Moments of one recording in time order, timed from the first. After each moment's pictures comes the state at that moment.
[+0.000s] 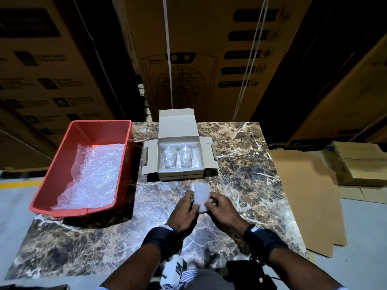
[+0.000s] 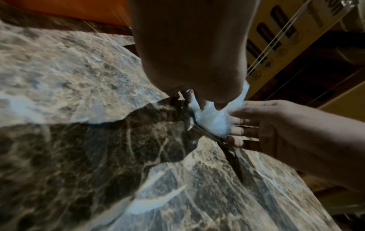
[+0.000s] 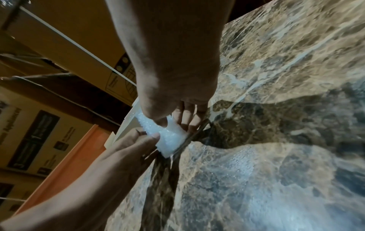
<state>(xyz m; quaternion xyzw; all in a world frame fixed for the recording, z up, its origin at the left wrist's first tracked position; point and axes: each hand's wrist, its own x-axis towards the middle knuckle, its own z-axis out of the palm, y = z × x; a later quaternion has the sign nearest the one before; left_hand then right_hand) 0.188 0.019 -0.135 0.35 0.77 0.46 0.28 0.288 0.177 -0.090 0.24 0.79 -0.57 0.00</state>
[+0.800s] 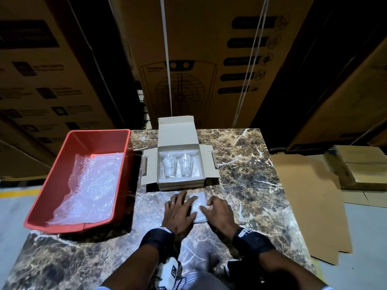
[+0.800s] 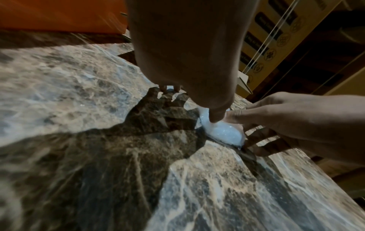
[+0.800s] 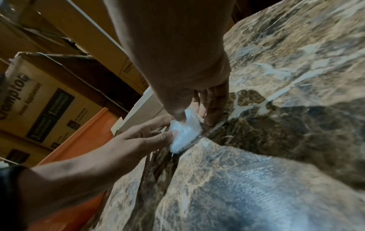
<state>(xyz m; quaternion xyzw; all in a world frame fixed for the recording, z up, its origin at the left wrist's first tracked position) 0.156 0.025 -0.128 0.39 0.89 0.14 0.20 0.253 0.178 -0.119 0.38 0.86 -0.33 0.04</state>
